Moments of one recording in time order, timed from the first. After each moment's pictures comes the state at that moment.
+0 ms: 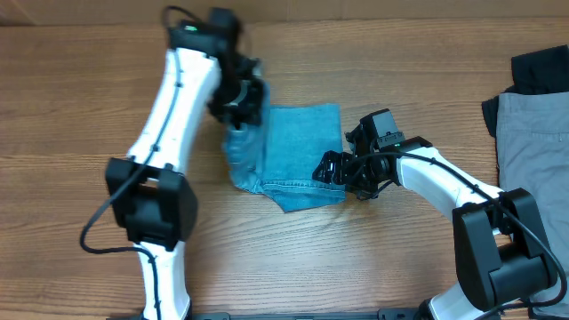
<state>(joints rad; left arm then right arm) -0.27 2.15 2.11 -1.45 0.34 -0.10 0.30 1.76 0.97 -0.52 -0.52 0.49</state>
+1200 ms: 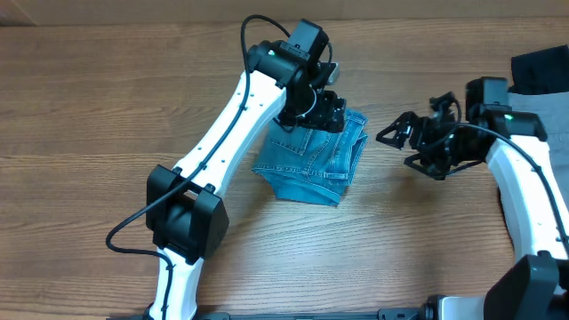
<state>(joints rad) -0.52 2.15 2.11 -1.24 0.39 -0.26 -0.11 1.55 1.23 -1.02 -0.67 0.31</state>
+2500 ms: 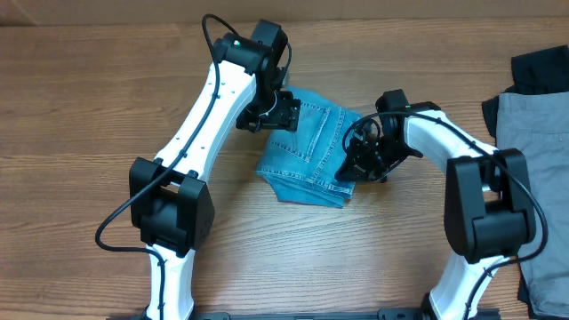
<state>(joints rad) -0.40 2.15 2.05 -1.37 0.21 -0.28 0.16 2.00 1.27 -0.92 -0.69 0.34</state>
